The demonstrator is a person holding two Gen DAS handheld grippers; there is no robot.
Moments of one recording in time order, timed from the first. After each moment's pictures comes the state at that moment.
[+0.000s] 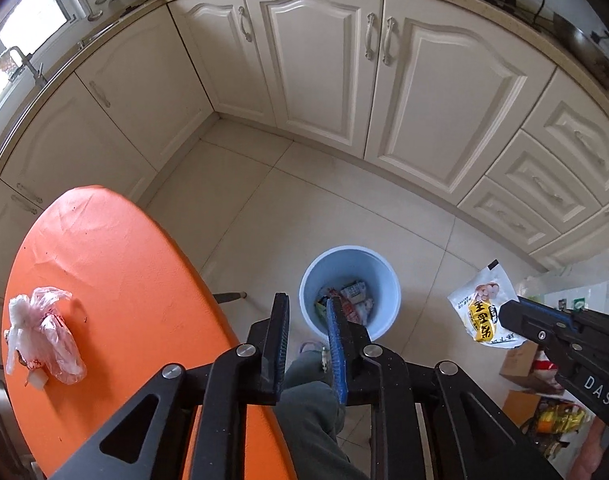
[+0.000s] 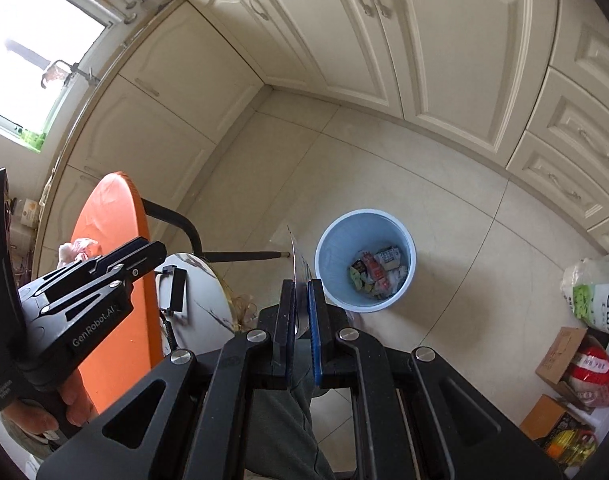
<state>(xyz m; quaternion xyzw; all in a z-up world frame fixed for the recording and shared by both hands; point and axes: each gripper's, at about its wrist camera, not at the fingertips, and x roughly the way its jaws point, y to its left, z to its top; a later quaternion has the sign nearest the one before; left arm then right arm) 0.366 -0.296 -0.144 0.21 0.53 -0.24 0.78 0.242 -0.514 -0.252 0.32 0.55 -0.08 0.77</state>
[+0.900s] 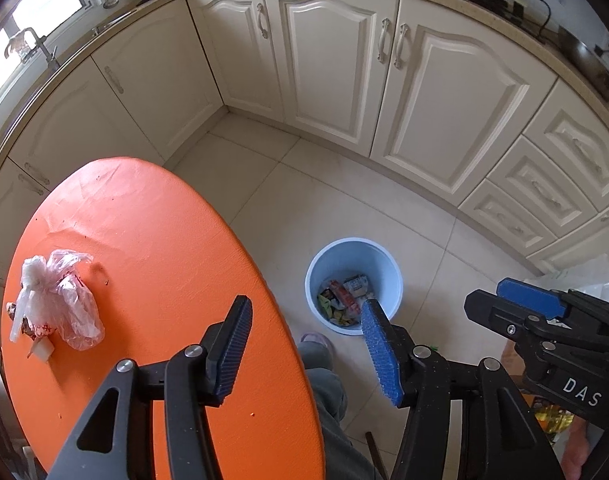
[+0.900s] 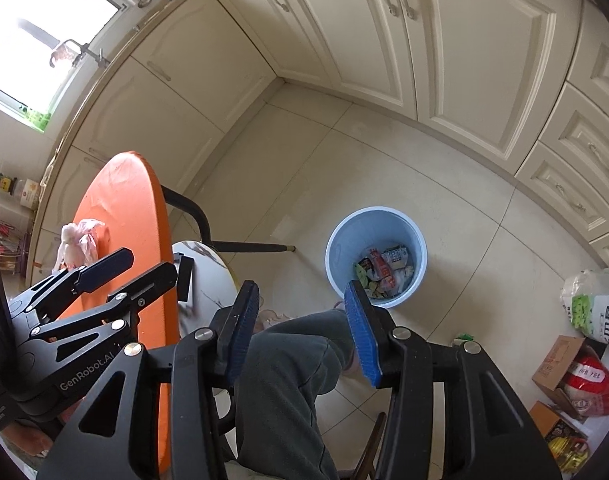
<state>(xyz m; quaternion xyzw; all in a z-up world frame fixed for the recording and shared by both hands) 0.358 -0.270 -0.139 0.19 0.53 -0.23 0.79 0.255 -0.475 -0.244 0.29 0.55 -0.06 0.78</state>
